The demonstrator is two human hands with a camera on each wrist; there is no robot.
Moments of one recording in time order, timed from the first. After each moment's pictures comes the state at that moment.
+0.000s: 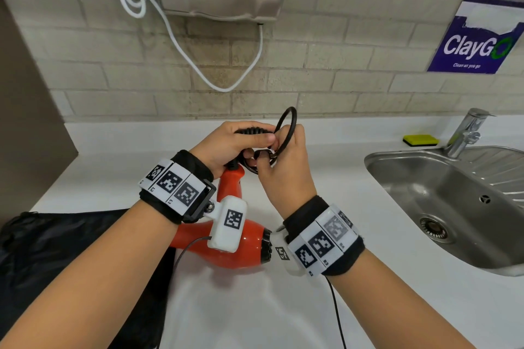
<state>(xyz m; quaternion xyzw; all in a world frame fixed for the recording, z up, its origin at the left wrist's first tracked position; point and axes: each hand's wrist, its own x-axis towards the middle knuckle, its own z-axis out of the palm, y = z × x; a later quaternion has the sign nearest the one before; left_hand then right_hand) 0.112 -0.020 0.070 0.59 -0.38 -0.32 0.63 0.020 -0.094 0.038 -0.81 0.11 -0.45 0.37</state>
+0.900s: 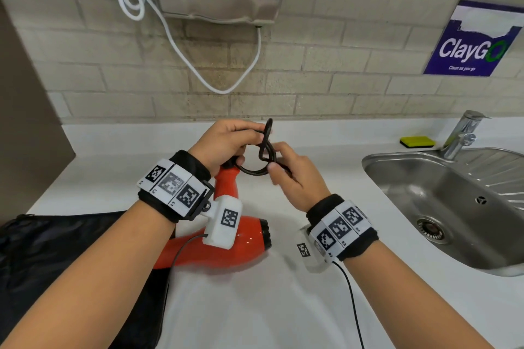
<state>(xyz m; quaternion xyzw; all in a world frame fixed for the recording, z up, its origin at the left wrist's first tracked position) 0.114 -0.020 0.072 0.63 -0.36 -0.26 0.63 0.004 -0.136 0.023 -0.91 0.05 -0.28 0.30</state>
